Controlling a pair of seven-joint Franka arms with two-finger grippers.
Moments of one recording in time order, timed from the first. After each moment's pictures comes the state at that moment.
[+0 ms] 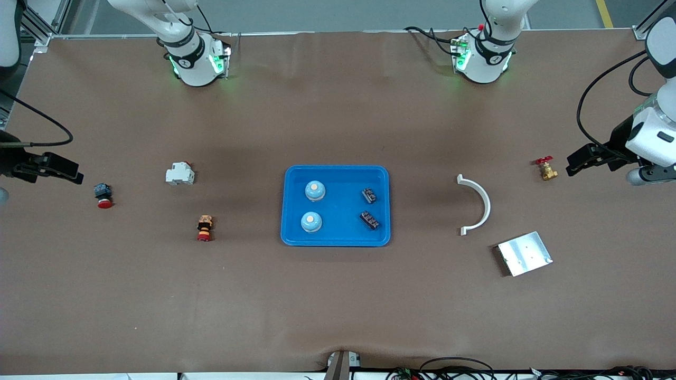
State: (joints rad) left arm 0.63 -0.02 -0.63 -1.81 -0.01 1.86 -0.10; right arm -0.01 0.18 -0.04 -1.38 0.01 1.55 0.00
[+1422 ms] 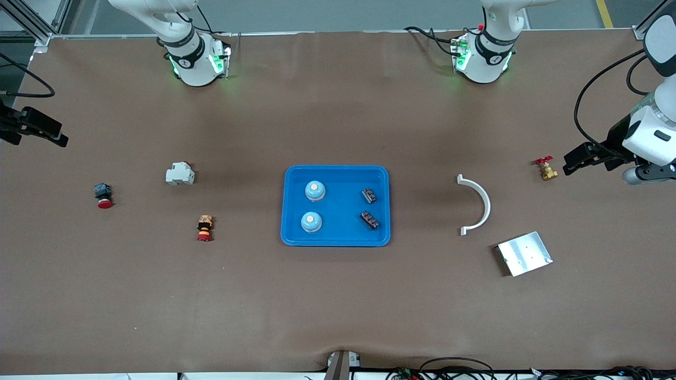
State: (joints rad) left arm 0.13 -0.01 -0.13 -1.81 -0.01 1.86 -0.10; right arm -0.03 0.01 -0.04 -1.52 0.01 1.52 0.00
